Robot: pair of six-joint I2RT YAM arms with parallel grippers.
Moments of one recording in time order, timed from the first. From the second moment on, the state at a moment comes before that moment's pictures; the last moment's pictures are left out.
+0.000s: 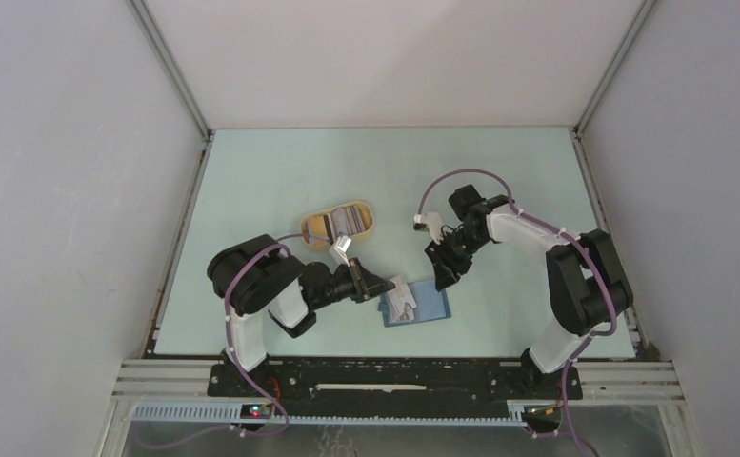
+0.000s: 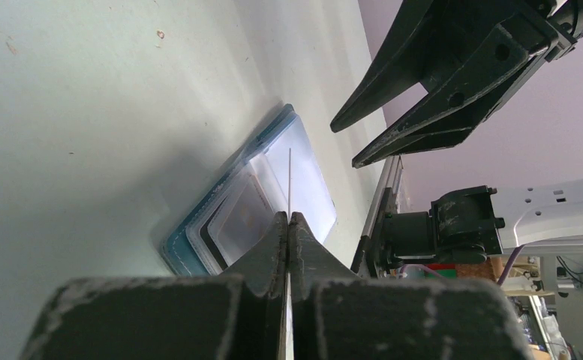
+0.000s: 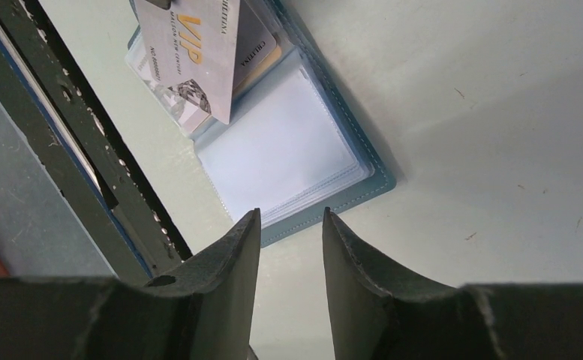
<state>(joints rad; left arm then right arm) -0.71 1.90 0.25 1.47 0.37 -1.05 0.42 1.67 1.07 -0.82 -0.61 -0.47</state>
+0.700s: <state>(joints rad) -0.74 1.96 0.26 1.48 0.37 -1.15 0.46 1.72 1.07 -0.80 -0.56 -0.43</state>
